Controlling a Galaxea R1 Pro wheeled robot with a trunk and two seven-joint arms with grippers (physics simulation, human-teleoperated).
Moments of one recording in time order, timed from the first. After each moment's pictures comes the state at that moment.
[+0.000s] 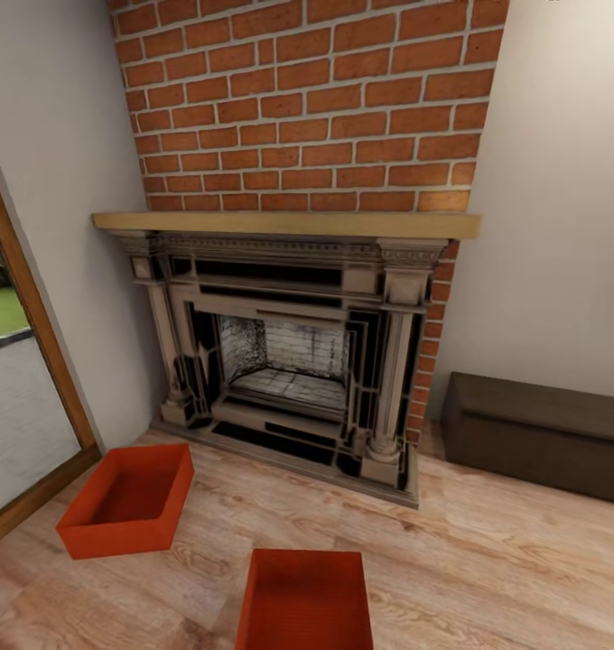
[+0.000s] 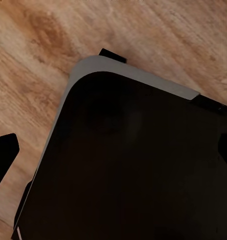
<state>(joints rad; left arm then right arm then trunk) 0.00 0.00 0.01 -0.08 0.40 -0.12 0.01 -0.17 -0.05 0.47 0.03 -0.19 -0.12 0.08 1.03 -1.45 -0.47</state>
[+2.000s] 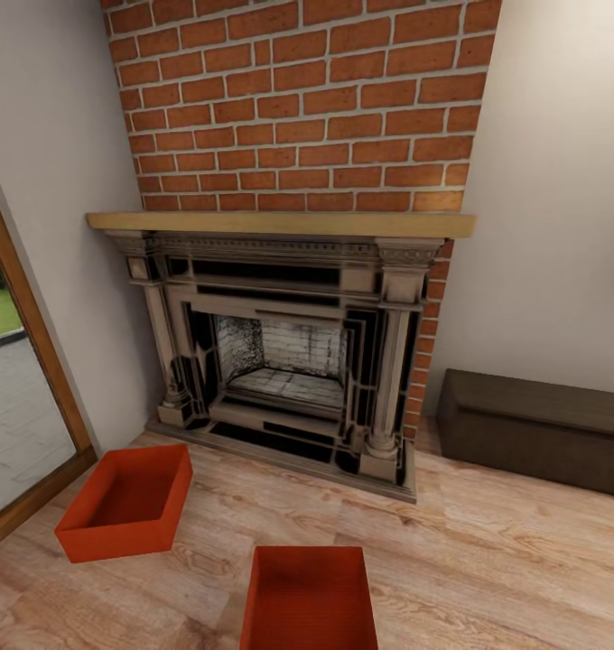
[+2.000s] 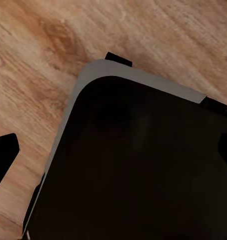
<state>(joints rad) 0.00 0.01 0.01 -0.08 0.39 -0.12 0.01 -0.17 -0.04 0.47 0.03 -0.18 -0.12 0.08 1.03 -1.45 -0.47</state>
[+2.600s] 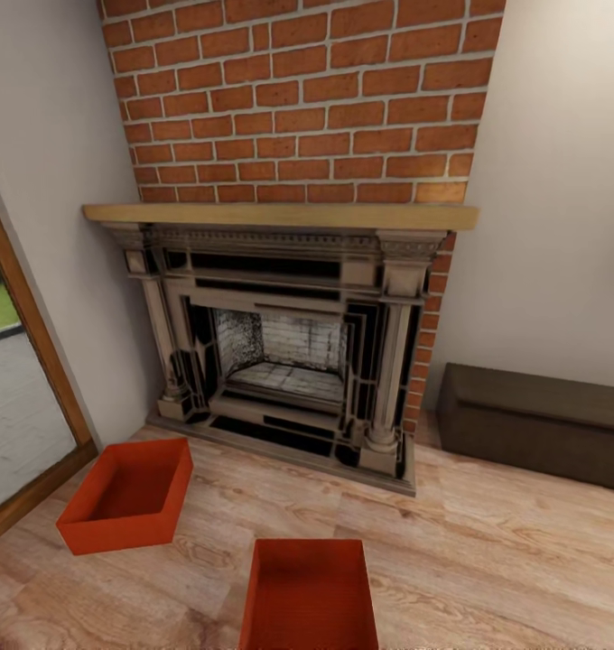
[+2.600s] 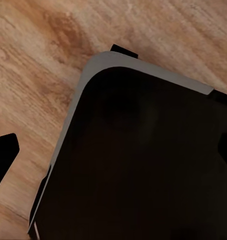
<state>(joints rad) 0.00 0.01 0.00 -0.08 0.39 -0.12 0.01 -0.17 -0.04 0.47 0.03 -0.19 -0.12 0.08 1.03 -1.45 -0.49</state>
